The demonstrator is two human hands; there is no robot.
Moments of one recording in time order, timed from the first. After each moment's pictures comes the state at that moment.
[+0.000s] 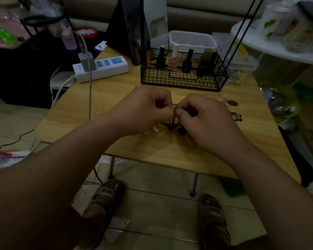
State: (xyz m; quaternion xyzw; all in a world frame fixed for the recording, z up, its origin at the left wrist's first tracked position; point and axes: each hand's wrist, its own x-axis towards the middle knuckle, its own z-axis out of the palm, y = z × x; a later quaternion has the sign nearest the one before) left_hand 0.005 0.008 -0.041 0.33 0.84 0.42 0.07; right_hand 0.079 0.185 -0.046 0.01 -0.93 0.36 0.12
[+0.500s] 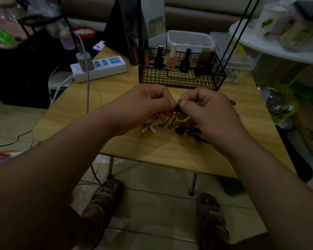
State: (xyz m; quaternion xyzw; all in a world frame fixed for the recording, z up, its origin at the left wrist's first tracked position) left_hand 0.003 0.008 -0.034 0.27 0.77 0.53 0.21; right_hand 0.077 0.186 -0.037 -0.06 -0.83 0.54 0.10
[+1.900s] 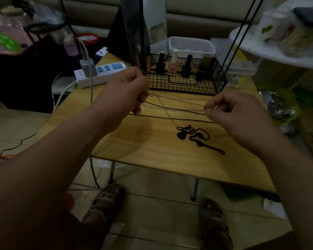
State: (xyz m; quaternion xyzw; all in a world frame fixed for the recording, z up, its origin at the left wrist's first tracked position) left_hand -0.011 -0.013 -0.024 0.15 0.75 0.64 0.10; right_hand 0.090 0.229 -0.019 -0.09 -0.91 0.39 0.11
